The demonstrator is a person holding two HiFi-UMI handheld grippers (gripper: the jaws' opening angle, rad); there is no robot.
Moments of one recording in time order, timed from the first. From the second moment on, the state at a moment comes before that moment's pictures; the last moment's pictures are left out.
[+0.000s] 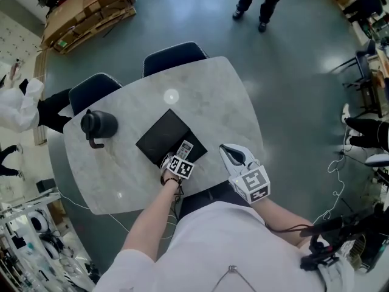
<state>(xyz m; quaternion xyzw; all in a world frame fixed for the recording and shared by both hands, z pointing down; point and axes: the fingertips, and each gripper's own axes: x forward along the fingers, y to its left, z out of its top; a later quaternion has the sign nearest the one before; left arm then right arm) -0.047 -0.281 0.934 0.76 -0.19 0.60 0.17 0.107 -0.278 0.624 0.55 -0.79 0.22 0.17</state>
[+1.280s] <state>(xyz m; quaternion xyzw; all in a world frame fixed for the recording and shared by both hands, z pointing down) -0.135 -0.340 0.478 0.88 -0.46 0.02 0.13 0.012 -0.361 0.492 0.45 -0.88 0.12 0.07</state>
